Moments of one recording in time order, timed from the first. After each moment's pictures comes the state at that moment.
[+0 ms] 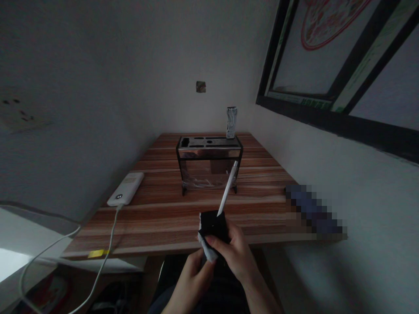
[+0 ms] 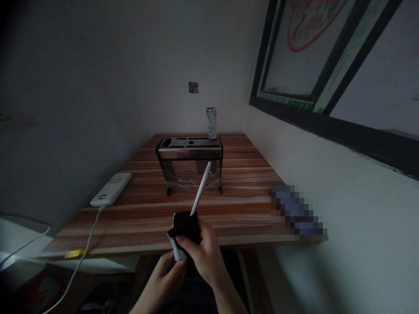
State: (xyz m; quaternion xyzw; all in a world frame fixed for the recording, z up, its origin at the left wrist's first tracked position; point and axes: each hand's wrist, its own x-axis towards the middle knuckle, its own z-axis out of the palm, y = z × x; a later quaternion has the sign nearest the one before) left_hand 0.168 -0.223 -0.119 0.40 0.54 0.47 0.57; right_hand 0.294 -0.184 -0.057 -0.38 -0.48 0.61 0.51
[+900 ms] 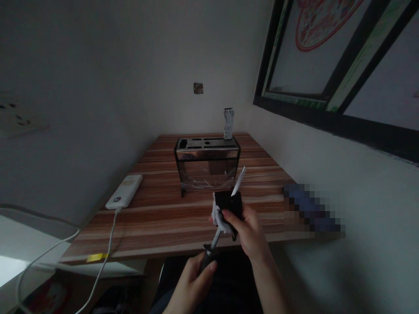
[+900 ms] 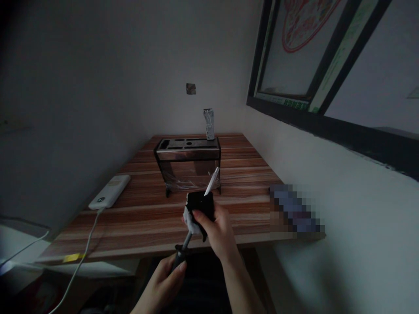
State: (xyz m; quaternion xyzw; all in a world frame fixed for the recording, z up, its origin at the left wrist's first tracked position) left_hand 0.163 -0.224 -0.122 0.48 0.46 0.39 0.64; right_hand 0.316 -0.156 -0.035 -0.32 -0.47 0.58 0.58
